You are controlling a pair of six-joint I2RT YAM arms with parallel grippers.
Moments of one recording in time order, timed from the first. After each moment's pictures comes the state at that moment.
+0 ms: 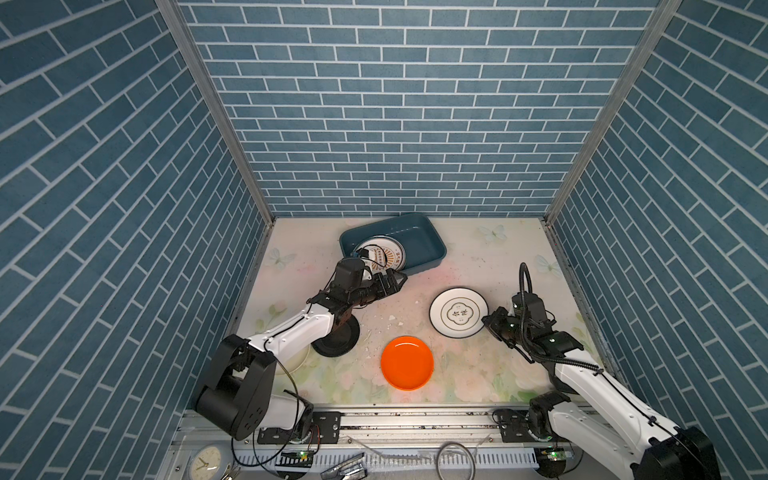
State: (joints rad) left arm -0.48 1.39 0.77 0.12 0.36 -0.82; right arm 0.38 0.91 0.49 -0.34 -0.17 1.01
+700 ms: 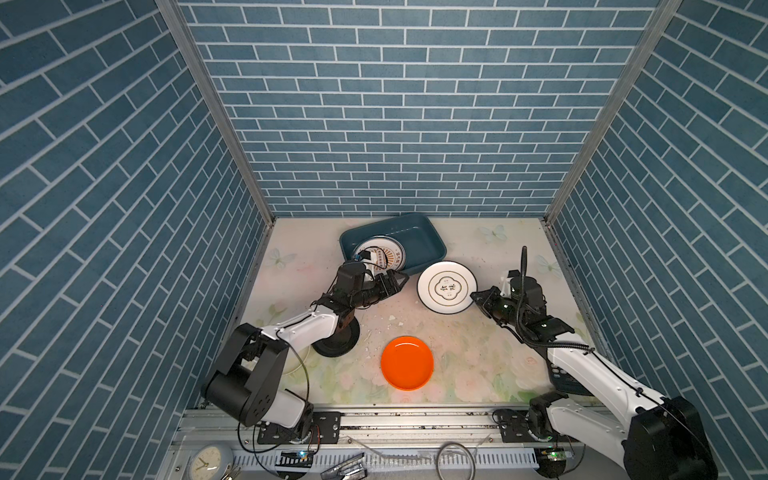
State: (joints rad) left arm -0.48 1.50 0.72 0.36 0.43 -0.92; right arm 0.38 1.05 0.56 -0.06 -0.27 1.03
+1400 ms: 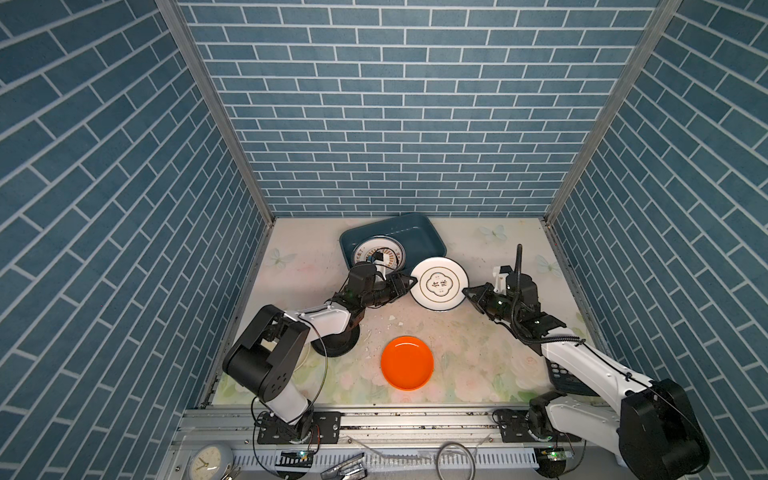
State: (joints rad) left arm -0.53 1.62 0.75 0.51 0.48 -1.01; right arm 0.41 1.13 0.56 0.08 -0.34 1.05
